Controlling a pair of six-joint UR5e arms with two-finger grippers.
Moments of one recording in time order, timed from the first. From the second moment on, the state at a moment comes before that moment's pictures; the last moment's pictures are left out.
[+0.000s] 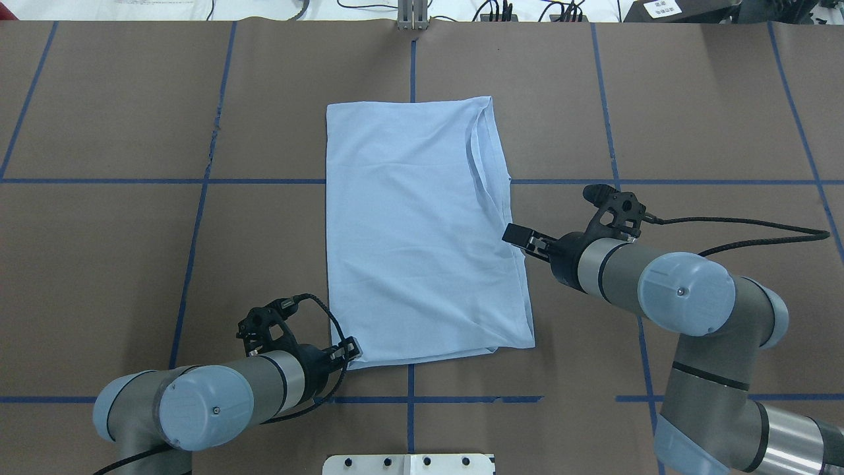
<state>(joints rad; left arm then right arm) -0.16 -1.88 -1.86 -2.12 -1.43 -1.91 0.43 -1.38 1.93 -0.96 1.46 1.66</state>
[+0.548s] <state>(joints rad) -0.16 -1.88 -1.85 -2.12 -1.43 -1.91 0.43 -1.38 1.92 -0.96 1.46 1.66</state>
